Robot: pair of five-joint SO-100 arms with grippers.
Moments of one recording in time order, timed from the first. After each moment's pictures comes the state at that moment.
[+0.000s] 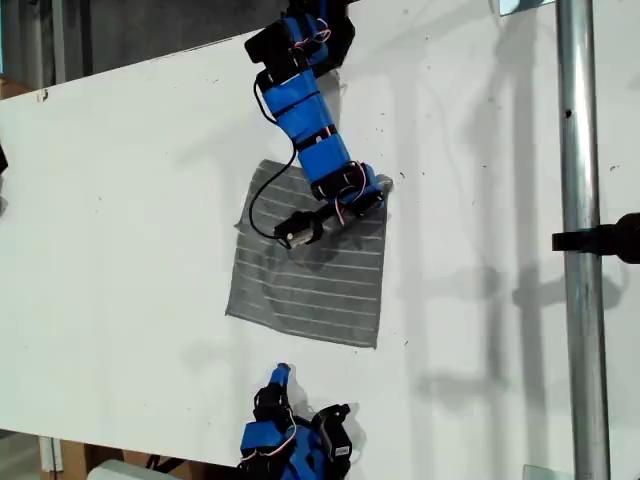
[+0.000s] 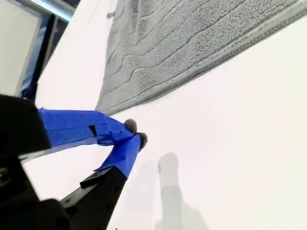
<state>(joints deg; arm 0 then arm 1) -27.1 198.4 178.4 70.5 -69.8 -18.2 60.2 80.2 75.1 75.8</state>
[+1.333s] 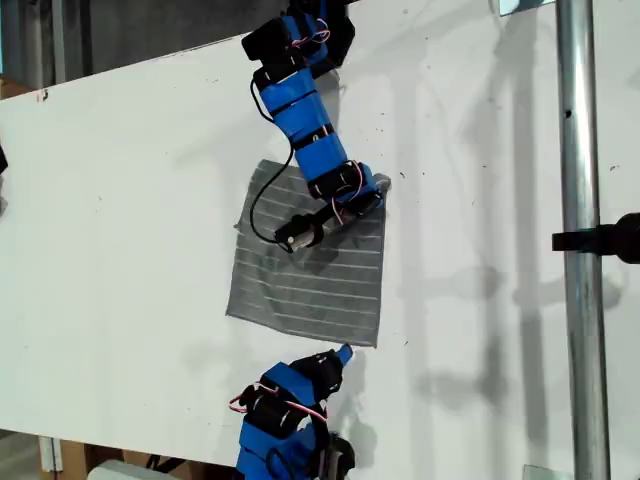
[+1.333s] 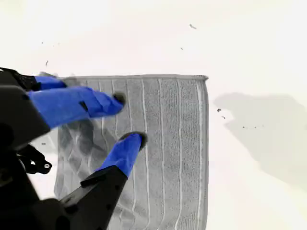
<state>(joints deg) 12.7 97.0 83.5 93.6 -42.3 -16.4 61.3 81.2 69.3 71.2</state>
